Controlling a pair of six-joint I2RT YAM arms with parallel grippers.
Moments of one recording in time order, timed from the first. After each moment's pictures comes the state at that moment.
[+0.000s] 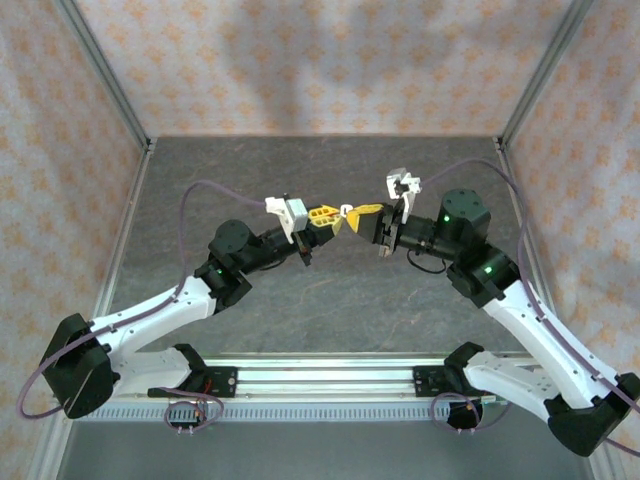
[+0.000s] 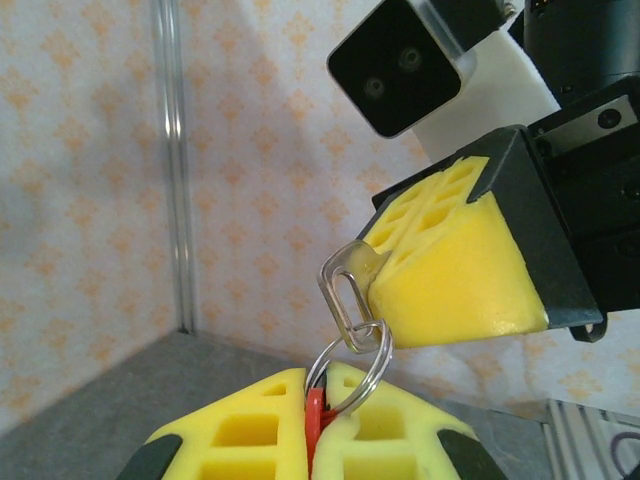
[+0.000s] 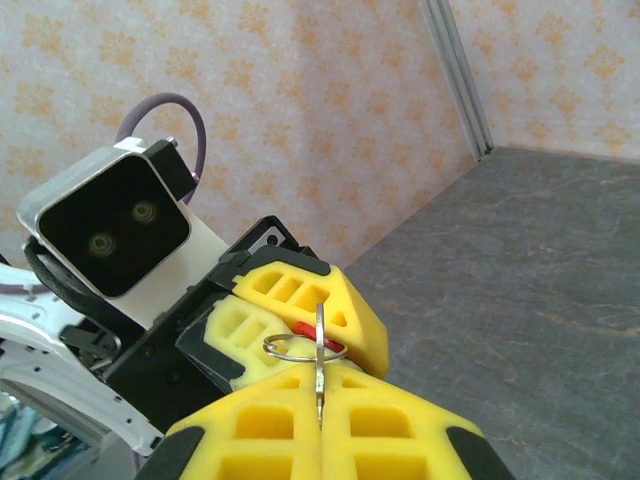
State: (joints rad) left arm -0.73 1.15 0.74 0.64 0.37 -0.11; right arm 0.60 0.91 1.01 -0.20 -0.57 0.39
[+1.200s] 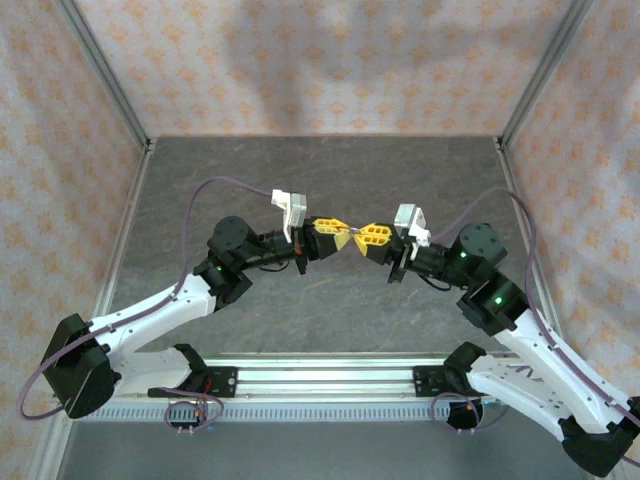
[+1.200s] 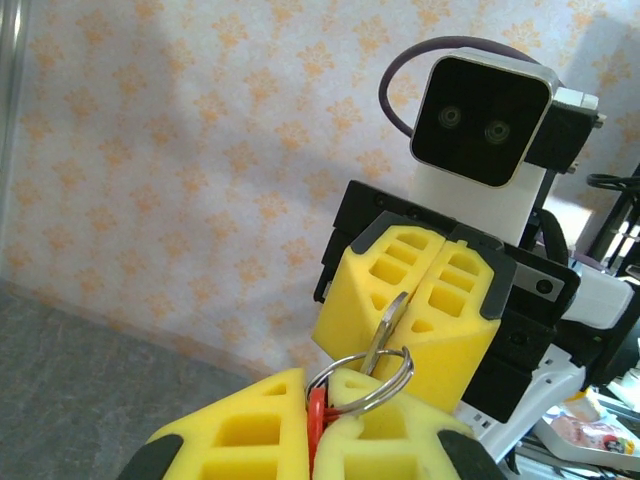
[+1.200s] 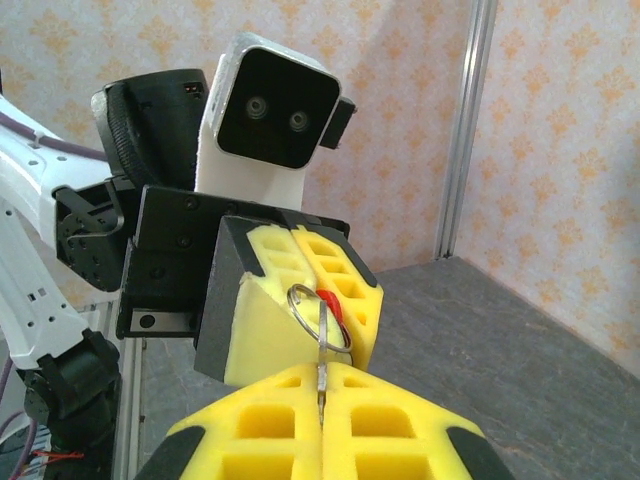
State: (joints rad) left arm -0.72 1.16 0.78 0.64 0.61 -0.47; right arm 0.66 0.72 0.83 -0.08 -0.54 -0.05
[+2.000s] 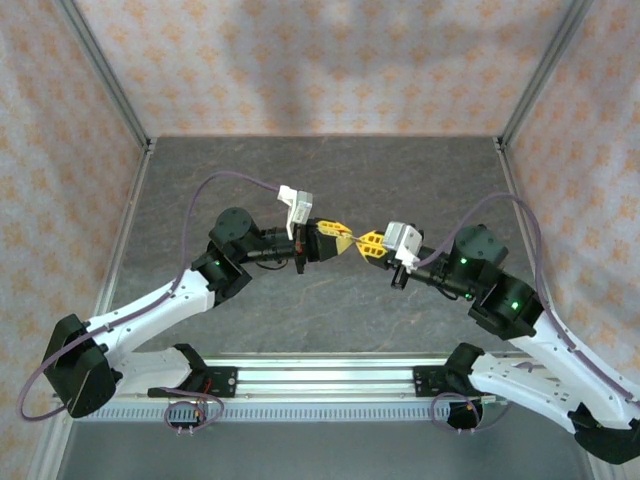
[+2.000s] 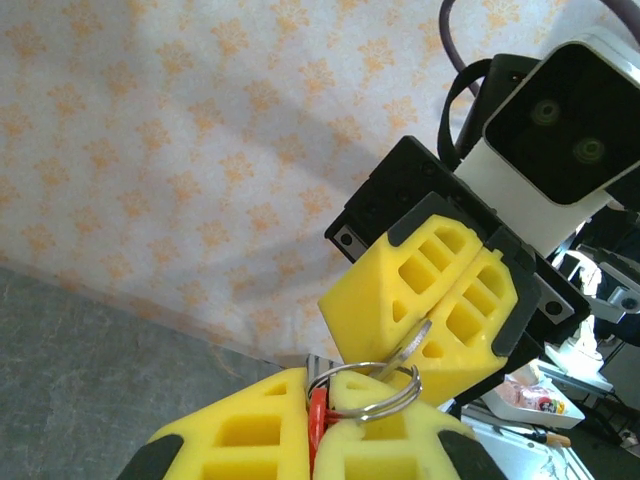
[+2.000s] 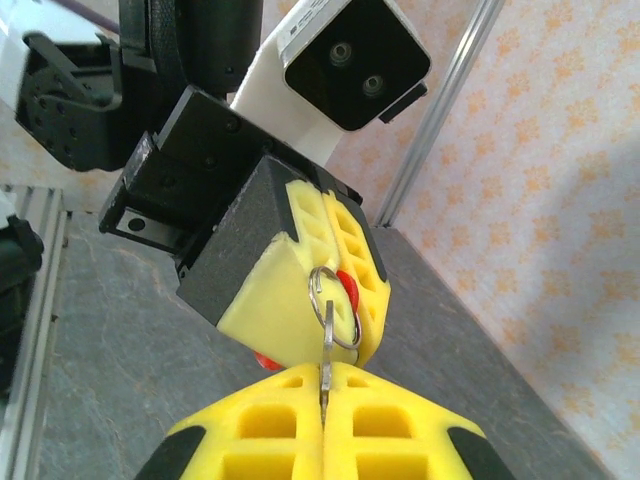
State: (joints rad) left arm -0.70 1.16 0.84 0.51 0.72 -0.51; right arm 0.83 0.72 0.96 -0.36 -0.29 -0.40
